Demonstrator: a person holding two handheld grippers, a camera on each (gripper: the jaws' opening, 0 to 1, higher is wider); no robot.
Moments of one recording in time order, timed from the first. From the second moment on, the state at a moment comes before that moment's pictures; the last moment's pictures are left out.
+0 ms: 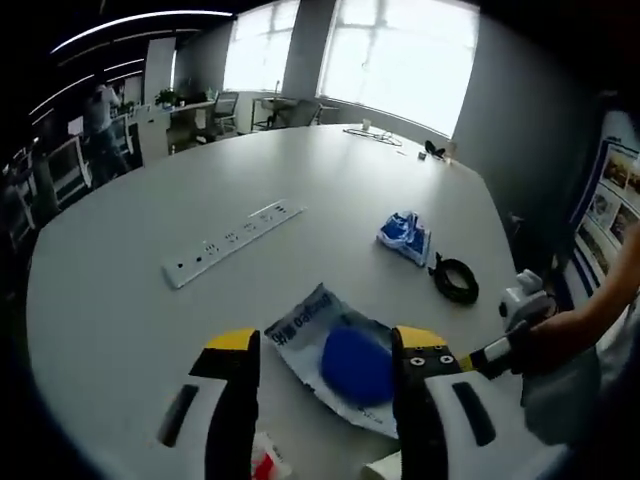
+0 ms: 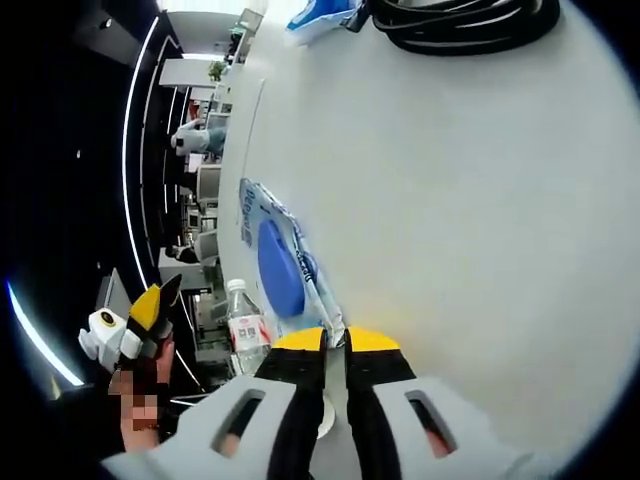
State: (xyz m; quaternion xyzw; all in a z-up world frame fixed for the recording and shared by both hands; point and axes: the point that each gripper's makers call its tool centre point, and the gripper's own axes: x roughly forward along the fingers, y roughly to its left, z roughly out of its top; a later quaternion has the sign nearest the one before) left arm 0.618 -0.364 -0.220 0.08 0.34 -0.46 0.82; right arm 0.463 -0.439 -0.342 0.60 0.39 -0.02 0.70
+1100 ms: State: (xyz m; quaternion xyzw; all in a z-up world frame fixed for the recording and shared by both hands) left arm 0.657 -0.406 -0.313 0.25 0.41 -0.54 0.69; right arm 0.464 -0.440 -0.343 0.61 0.39 -0.02 0.69
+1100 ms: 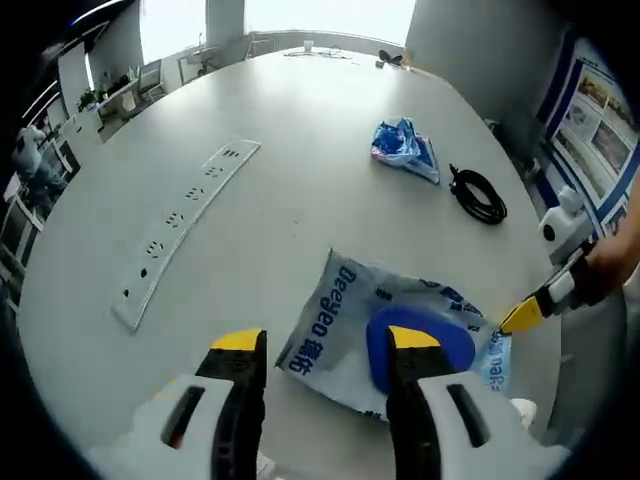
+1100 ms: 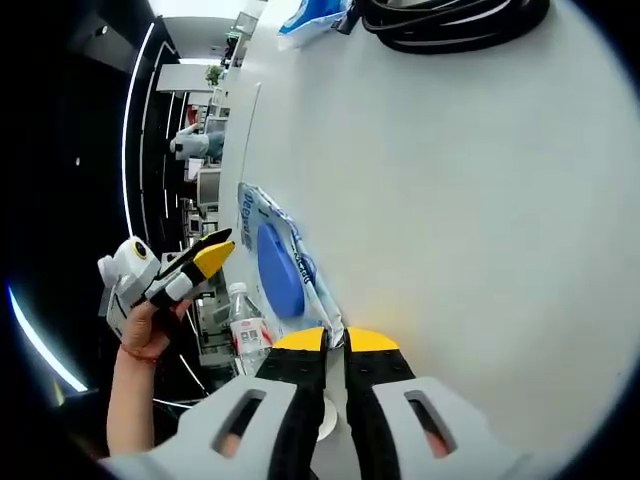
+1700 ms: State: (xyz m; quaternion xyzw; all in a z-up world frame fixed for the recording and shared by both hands) left arm 0.659 -0.406 -0.335 0.30 0.42 -0.58 0.63; right arm 0.464 -0.440 -0.344 0.61 0.39 -0.02 0.69
